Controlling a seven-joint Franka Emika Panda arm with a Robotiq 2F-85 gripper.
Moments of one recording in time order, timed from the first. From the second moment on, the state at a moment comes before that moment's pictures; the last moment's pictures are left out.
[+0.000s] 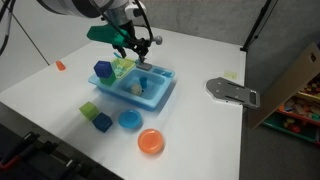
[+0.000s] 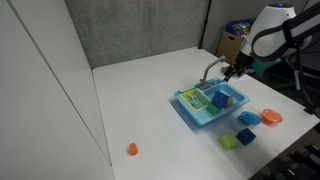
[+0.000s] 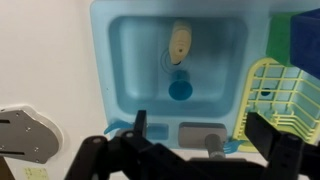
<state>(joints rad) -0.03 0.35 -0.08 -2.16 -0.05 2.67 -0.03</state>
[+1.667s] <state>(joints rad) -0.08 0.60 -0.08 -2.12 0.00 2.72 0.00</state>
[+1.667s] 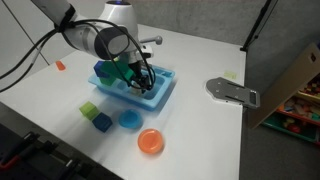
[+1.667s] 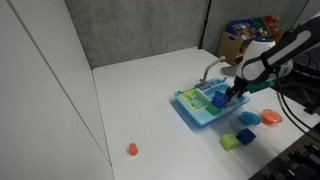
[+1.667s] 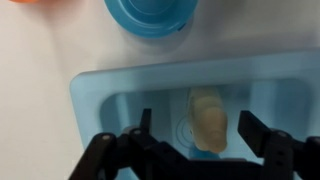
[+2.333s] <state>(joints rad) -0.06 0.61 -0.05 -2.10 0.00 2.77 -0.01</state>
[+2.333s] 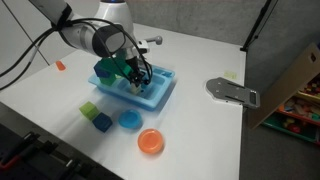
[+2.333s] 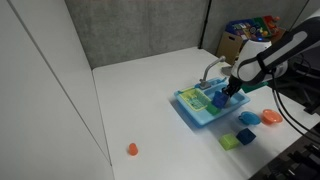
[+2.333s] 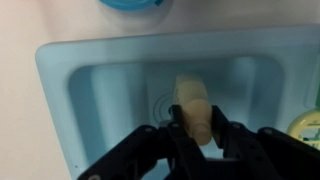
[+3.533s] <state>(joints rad) -0.04 0.35 -0.01 -2.06 0.00 2.55 -0.02</state>
